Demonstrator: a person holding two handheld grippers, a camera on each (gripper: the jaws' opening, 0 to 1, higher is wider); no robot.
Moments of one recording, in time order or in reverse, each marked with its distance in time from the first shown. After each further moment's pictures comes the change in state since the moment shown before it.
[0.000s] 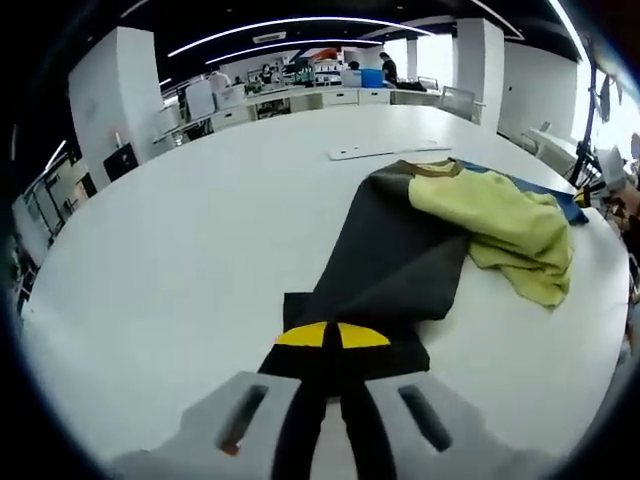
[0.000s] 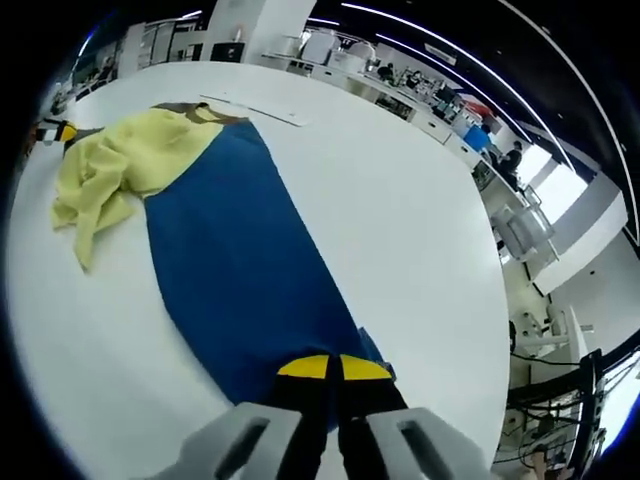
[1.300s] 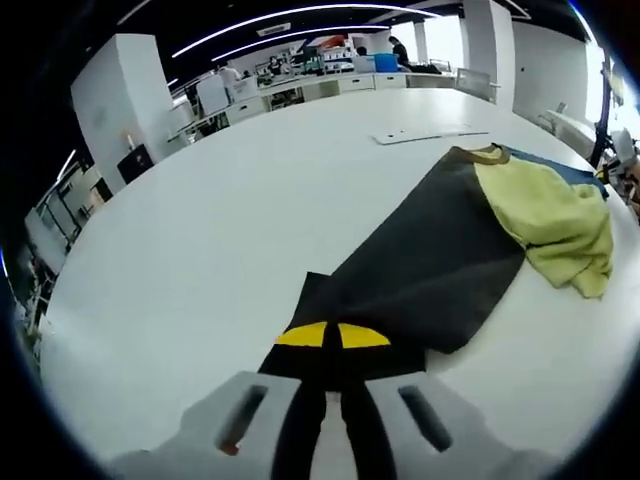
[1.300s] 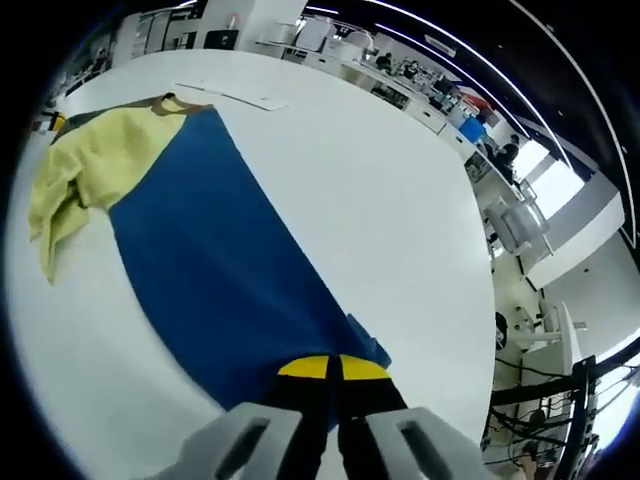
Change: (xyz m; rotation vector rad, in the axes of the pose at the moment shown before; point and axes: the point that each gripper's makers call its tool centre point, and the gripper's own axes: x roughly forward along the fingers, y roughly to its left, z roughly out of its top) left arm 0.015 0.071 -0.002 0.023 0.053 0.083; right arm 0.018 -0.044 -0.002 0.010 0.051 -0.034
